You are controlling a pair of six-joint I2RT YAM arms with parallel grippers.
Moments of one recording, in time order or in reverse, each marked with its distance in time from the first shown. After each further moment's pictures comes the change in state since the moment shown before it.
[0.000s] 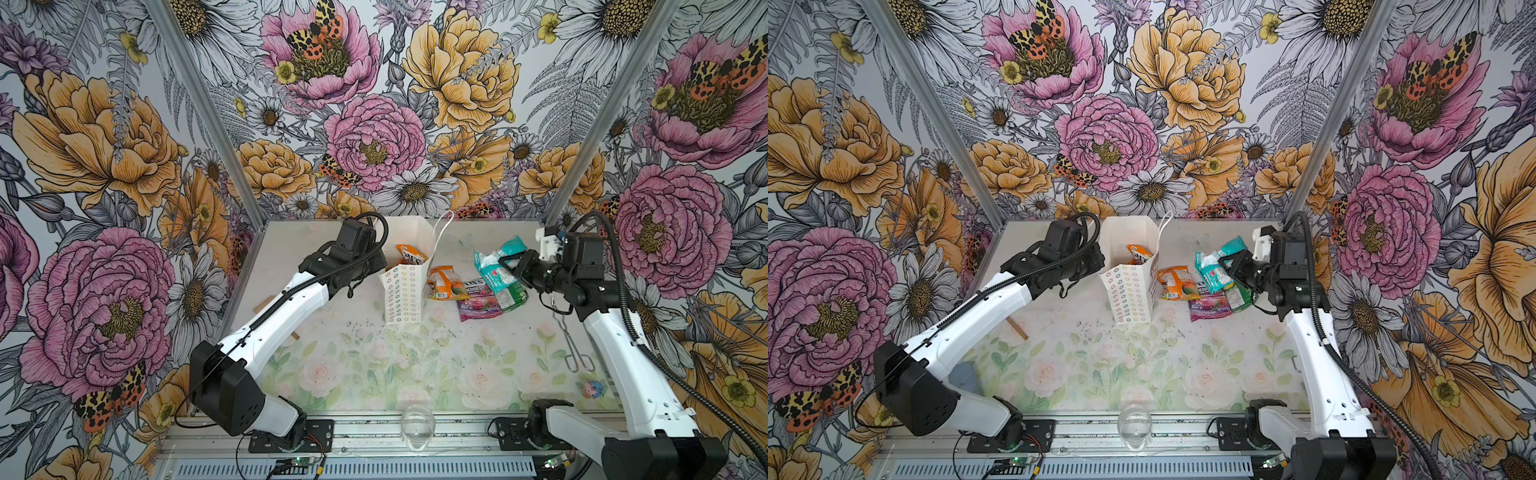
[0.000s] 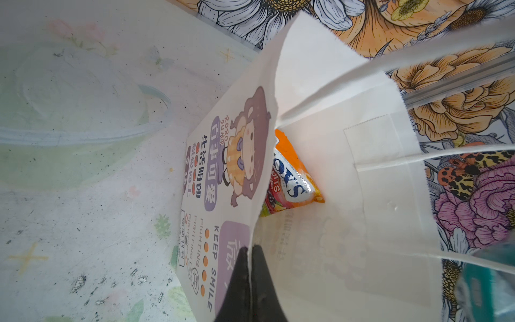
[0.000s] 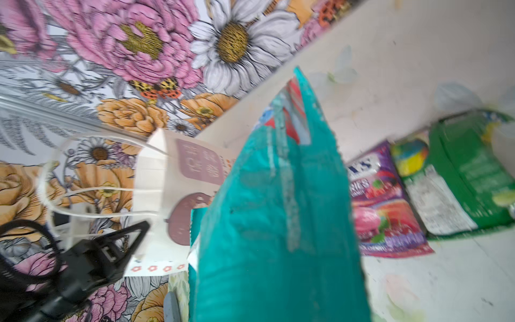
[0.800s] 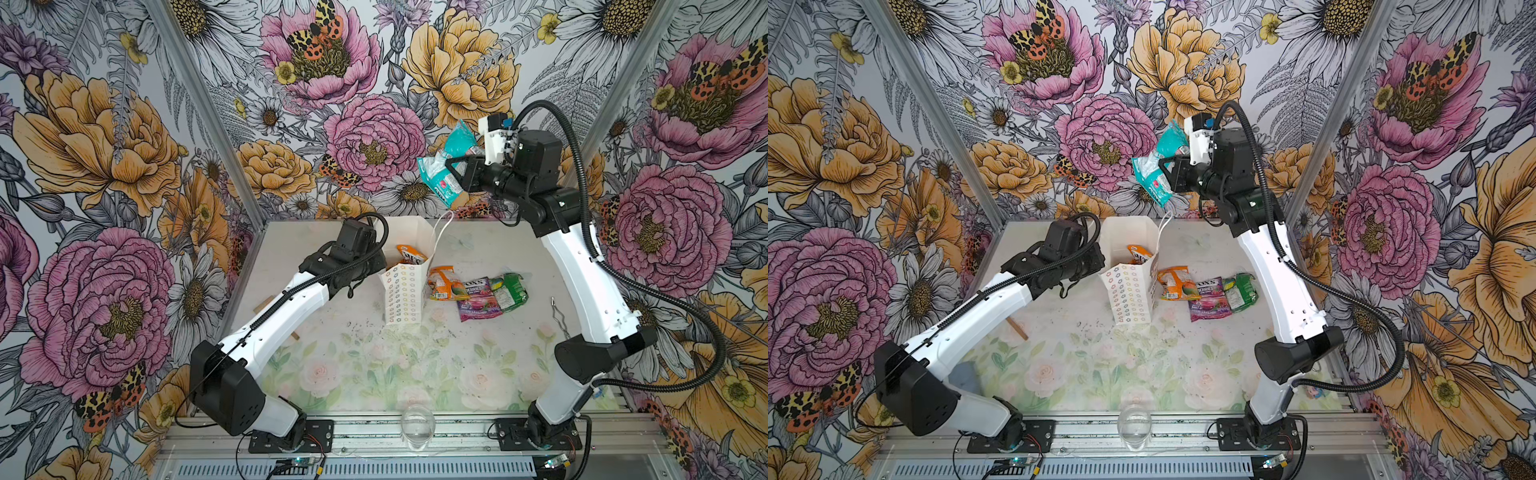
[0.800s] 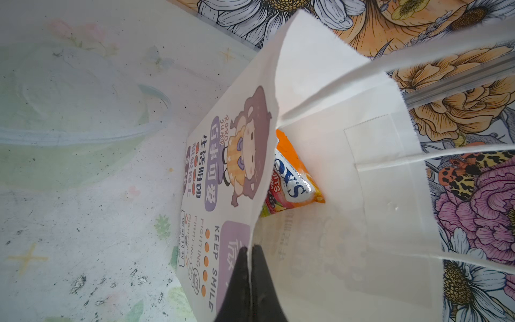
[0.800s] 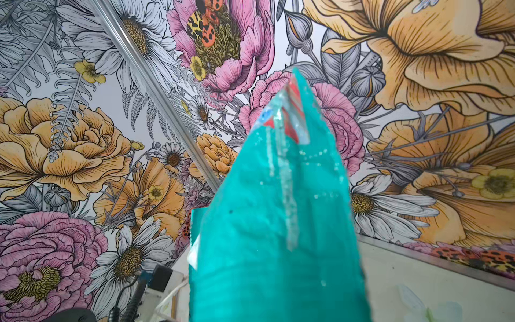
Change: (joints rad) left arm 0.000 0.005 0.000 0.002 0.000 0.000; right arm 0.368 0.662 1.043 0.002 0.222 -0.304
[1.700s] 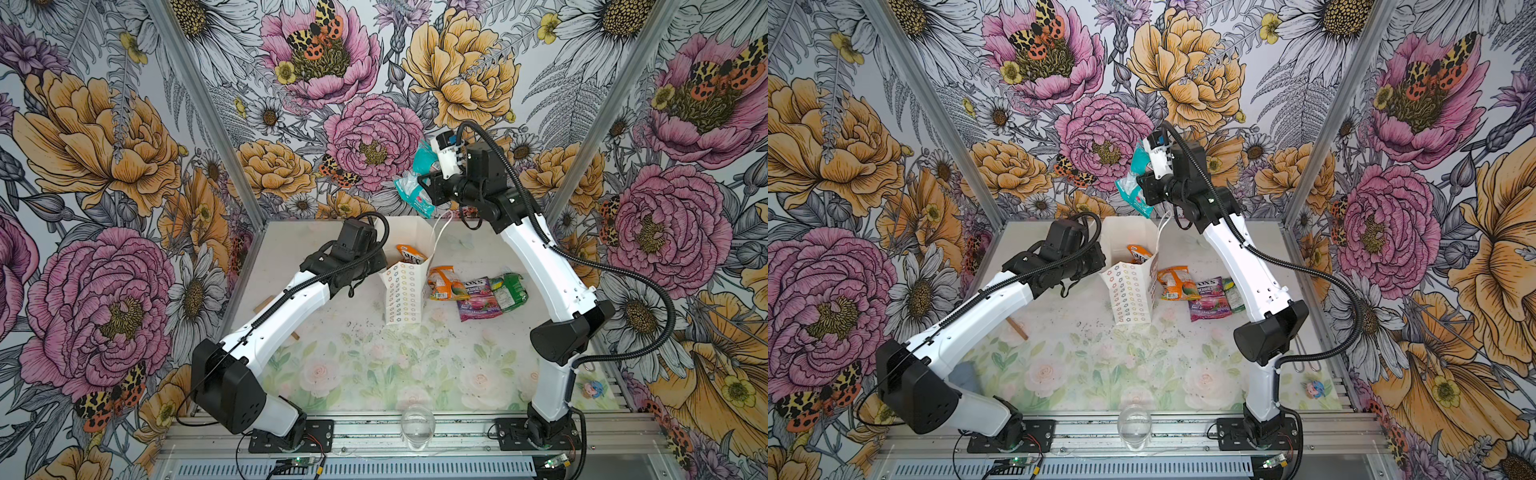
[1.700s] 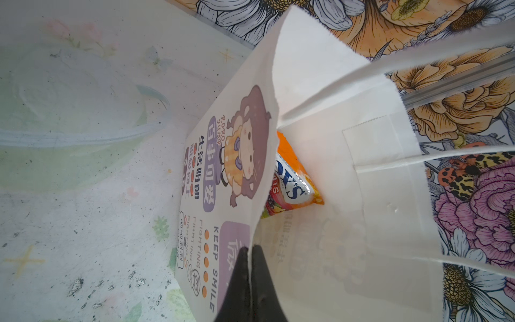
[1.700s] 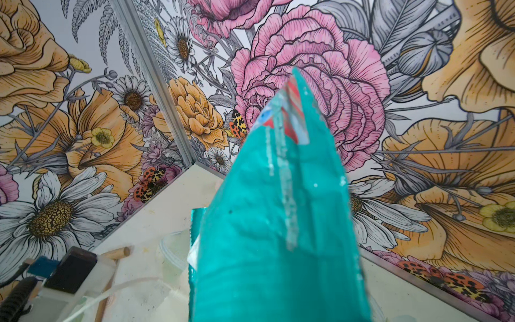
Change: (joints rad) left arm -0.001 0.006 0.005 0.003 0.000 0.000; right arm 0.105 0.131 -0.002 -0.032 0.122 -0.277
